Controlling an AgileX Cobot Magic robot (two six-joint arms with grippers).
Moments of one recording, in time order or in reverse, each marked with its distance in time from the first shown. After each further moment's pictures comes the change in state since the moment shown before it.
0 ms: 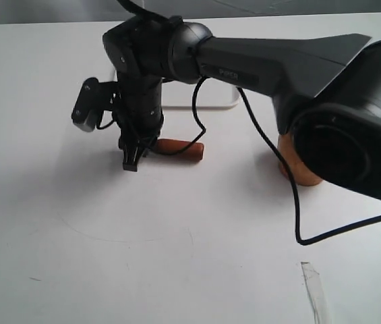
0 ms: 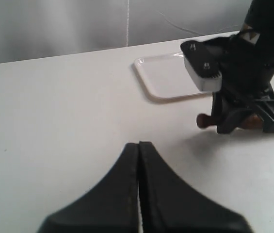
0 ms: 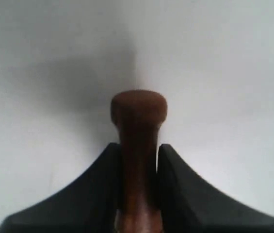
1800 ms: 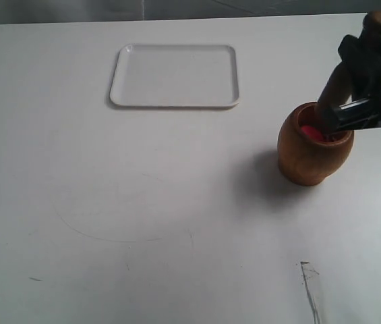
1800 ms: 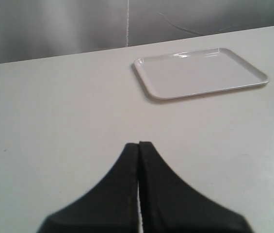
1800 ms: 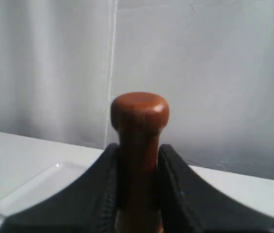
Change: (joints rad) left arm 0.000 0.000 0.000 0.000 0.000 0.000; right arm -0.406 -1.204 1.795 0.074 -2.042 0.557
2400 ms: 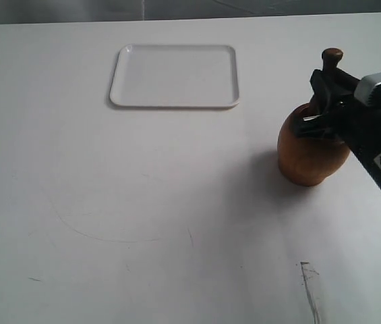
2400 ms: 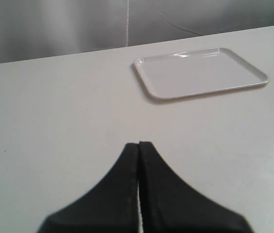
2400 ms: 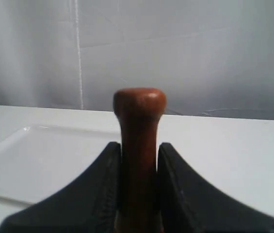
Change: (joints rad) left arm 0.000 0.000 0.000 0.000 0.000 0.000; right arm -0.007 0.521 -0.031 0.067 -0.324 0.083
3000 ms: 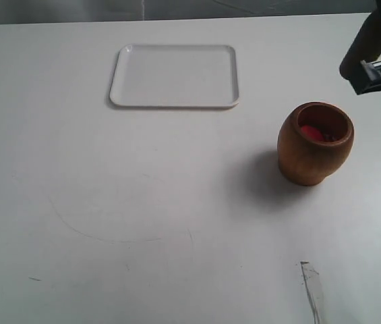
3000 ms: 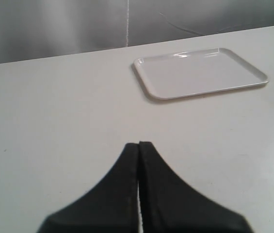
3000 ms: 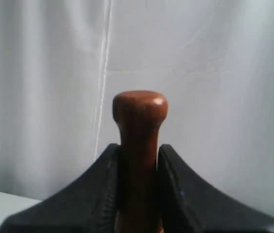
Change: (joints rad) left arm 0.000 0.000 0.000 0.000 0.000 0.000; right arm 0.000 -0.652 -0.025 -0.043 0.329 -0.146
